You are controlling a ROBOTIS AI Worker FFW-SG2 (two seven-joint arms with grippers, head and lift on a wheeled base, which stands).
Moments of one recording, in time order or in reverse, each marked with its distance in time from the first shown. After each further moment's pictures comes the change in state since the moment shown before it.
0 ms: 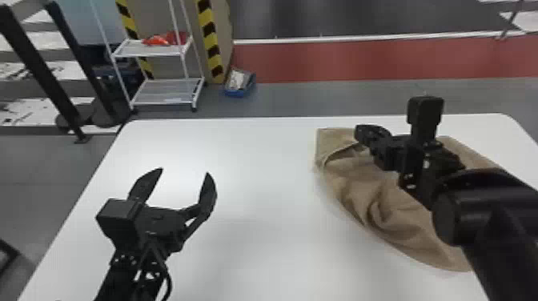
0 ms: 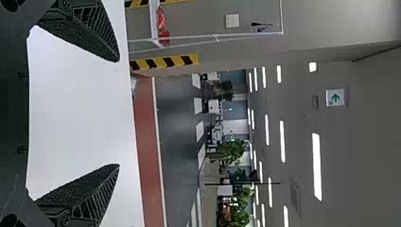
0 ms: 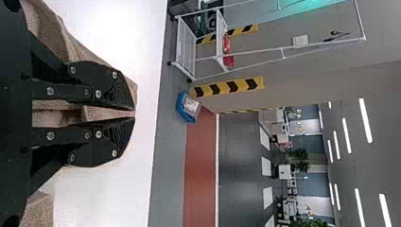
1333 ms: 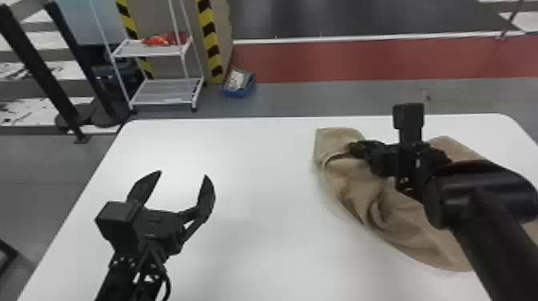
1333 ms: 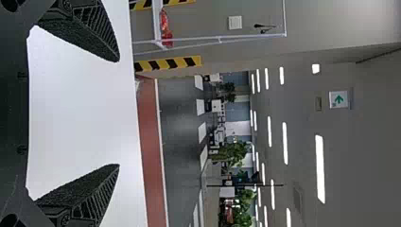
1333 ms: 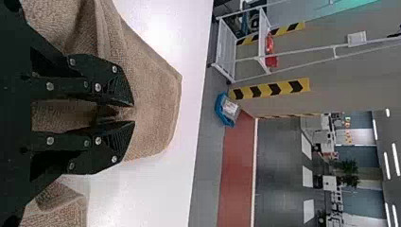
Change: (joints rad) left arm 0.007 -0.005 0.005 0.005 0.000 0.000 0.000; right arm -0.118 0.006 0.024 0.216 0.058 0.070 0.062
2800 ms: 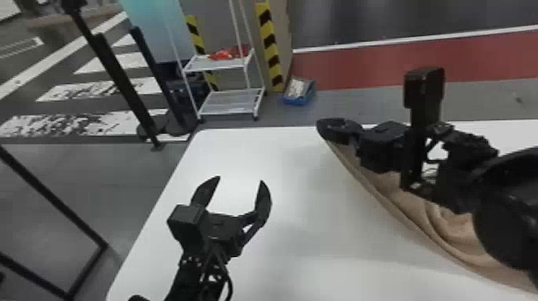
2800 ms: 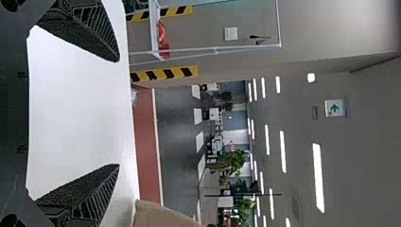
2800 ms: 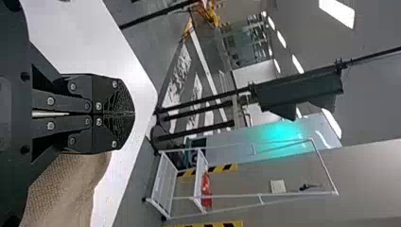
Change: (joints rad) left arm 0.018 0.005 0.025 -0.021 -0.002 -0.003 0.028; right arm 0.118 0.012 0.229 -0.550 -0.248 0.134 0.121
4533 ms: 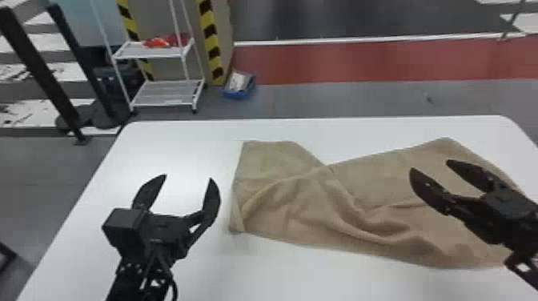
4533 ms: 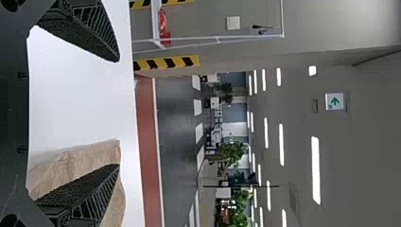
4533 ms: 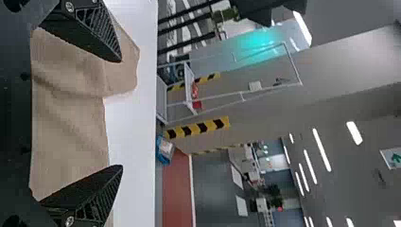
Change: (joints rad) left arm -0.022 -0.022 -0.054 0.045 -0.014 -0.035 -0.015; right arm 0.593 -0.159 -0.587 -0.274 -0.044 -0.251 0.091
